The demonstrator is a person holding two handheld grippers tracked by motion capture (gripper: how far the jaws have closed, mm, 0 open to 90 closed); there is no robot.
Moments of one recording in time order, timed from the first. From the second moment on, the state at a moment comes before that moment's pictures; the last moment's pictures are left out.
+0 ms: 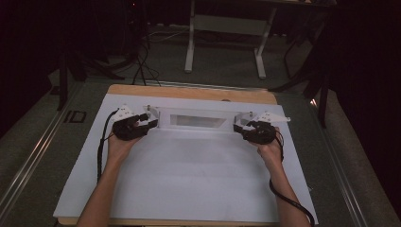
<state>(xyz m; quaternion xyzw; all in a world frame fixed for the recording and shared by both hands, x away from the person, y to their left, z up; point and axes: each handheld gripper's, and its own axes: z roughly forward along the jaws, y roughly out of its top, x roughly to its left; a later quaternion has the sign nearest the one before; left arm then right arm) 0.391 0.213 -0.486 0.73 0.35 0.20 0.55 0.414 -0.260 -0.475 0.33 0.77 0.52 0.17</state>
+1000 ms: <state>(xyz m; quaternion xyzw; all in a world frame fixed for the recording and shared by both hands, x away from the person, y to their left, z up) 0.402 0.189 -0.478 0.73 0.35 0.22 0.55 0.419 -0.259 -0.475 0.34 0.75 0.53 0.18</state>
